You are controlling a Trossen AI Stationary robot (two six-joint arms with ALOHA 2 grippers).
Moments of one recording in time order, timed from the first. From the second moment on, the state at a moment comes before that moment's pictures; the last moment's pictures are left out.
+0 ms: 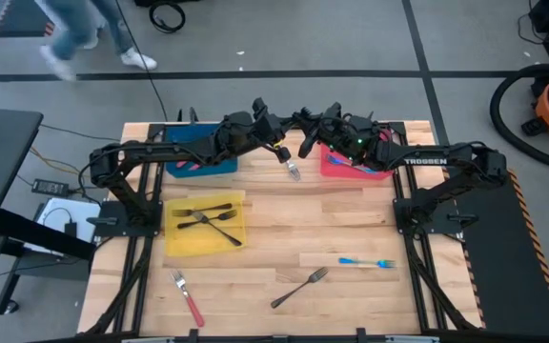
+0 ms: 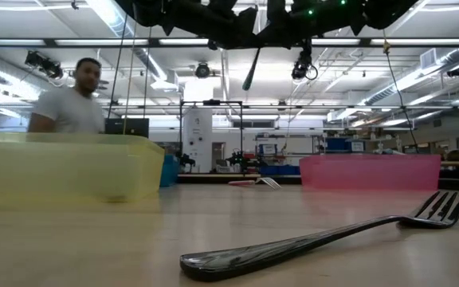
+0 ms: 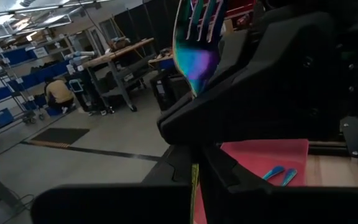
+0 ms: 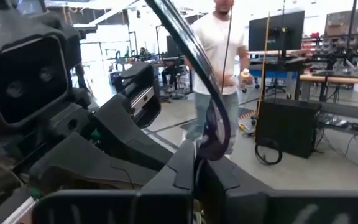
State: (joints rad) left arm 0.29 1.67 1.25 0.40 -0.25 0.28; right arm -0.31 1.33 0.89 0.52 0.33 0.05
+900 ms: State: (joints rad) left arm 0.34 1.61 1.25 0.21 -0.25 0.41; right arm -0.45 1.14 0.89 0.12 0.33 -0.14
